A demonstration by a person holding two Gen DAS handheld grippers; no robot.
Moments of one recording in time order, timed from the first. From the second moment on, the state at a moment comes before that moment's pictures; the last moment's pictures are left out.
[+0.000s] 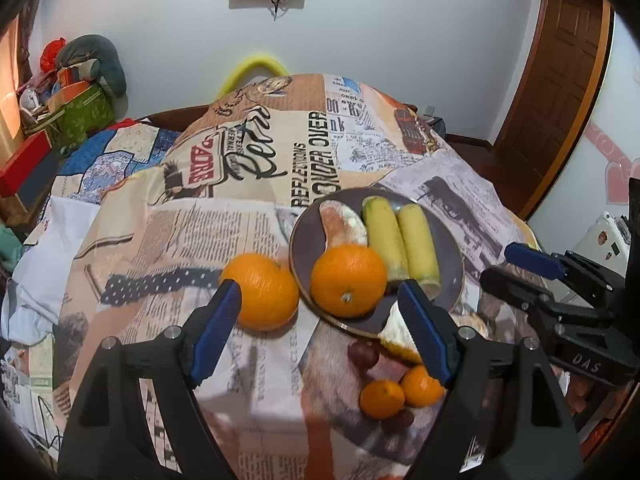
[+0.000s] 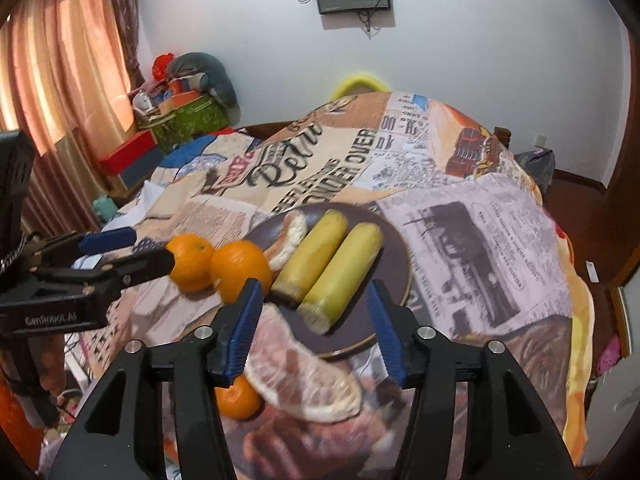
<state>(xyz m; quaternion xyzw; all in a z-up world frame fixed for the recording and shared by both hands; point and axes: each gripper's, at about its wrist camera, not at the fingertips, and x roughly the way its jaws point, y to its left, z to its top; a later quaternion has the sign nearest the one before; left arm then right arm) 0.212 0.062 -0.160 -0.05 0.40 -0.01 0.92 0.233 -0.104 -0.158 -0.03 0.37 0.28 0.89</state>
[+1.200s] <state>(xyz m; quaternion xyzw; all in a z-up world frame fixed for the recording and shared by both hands) 0.199 0.075 -0.197 -0.06 0.44 0.00 0.90 0.227 -0.074 -0.201 -0.07 0.41 0.29 0.86</state>
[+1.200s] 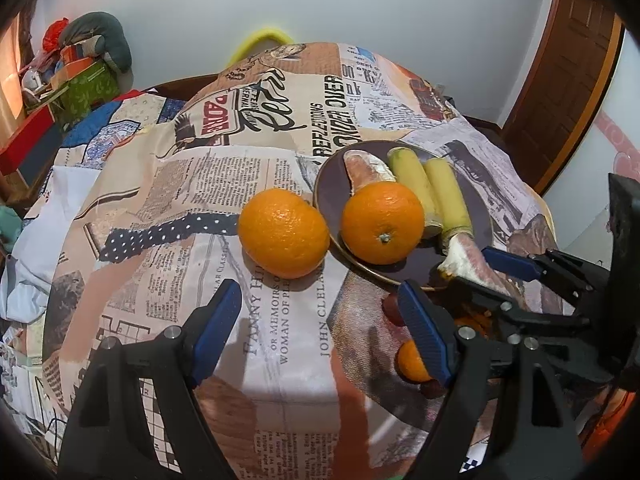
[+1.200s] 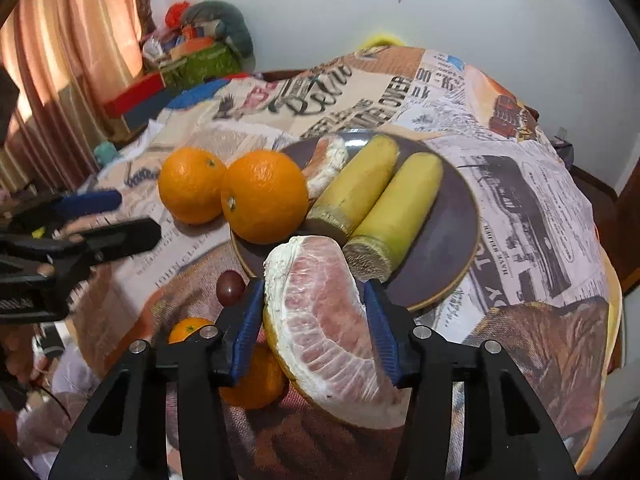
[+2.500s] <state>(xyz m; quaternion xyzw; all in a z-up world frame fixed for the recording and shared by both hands) 0.177 0.017 -0.231 -0.06 0.47 -0.08 0.88 0.178 -0.148 -0.150 0.01 0.34 0.26 0.90</state>
